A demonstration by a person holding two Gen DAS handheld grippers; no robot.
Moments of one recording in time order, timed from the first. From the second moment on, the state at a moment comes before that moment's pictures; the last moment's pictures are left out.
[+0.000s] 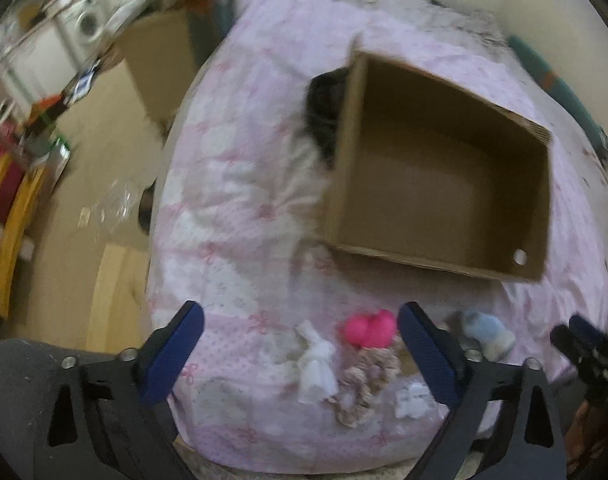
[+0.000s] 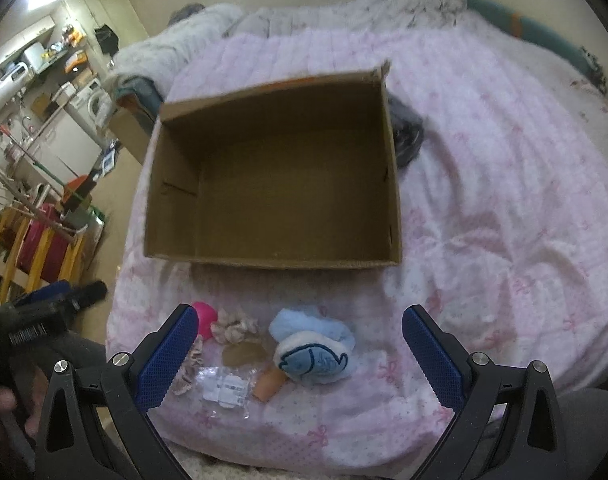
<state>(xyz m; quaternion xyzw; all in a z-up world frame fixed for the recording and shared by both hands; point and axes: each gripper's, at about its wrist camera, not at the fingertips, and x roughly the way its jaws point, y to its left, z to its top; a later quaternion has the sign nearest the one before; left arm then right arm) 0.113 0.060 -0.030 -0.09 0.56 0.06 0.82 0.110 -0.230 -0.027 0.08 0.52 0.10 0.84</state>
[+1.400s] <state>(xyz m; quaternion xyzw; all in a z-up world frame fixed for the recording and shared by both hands) 0.113 0.052 -0.095 -0.11 0.62 0.02 0.78 0.133 -0.222 -0.147 0.12 0.66 0.12 0.74</state>
